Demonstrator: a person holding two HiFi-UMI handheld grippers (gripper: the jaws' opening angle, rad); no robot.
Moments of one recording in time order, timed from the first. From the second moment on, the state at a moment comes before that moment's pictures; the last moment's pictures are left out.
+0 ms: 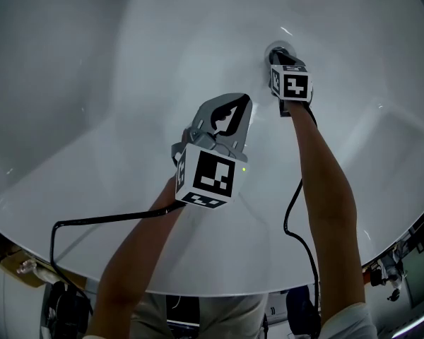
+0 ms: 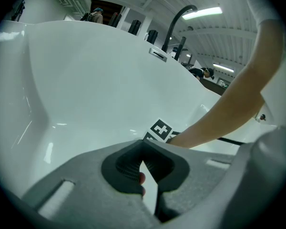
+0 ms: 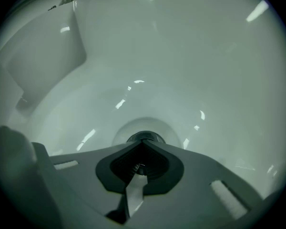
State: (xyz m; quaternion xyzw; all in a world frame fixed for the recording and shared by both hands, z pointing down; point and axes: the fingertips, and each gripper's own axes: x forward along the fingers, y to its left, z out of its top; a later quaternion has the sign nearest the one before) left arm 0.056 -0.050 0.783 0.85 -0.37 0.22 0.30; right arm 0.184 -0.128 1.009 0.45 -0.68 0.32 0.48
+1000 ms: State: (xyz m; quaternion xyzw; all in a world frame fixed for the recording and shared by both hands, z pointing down) left arm 0.033 -0.024 0.566 0.88 -0.33 0.25 0.24; right arm 0.135 -0.084 0.715 0.51 -0.74 0.27 0.35
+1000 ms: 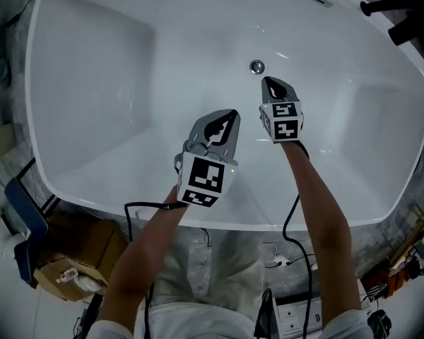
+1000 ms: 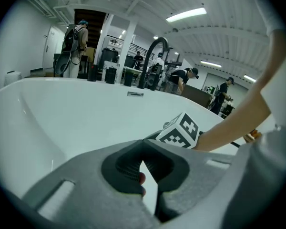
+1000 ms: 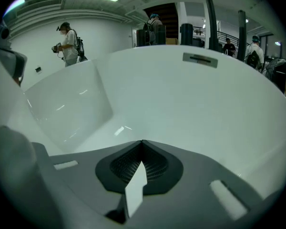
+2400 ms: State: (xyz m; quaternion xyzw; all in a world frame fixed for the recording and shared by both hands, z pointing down) left arm -0.067 0.086 0.160 0.92 -0.28 0.21 0.18; right arm 0.014 0.063 0.179 0.58 -0.79 0.16 0.14
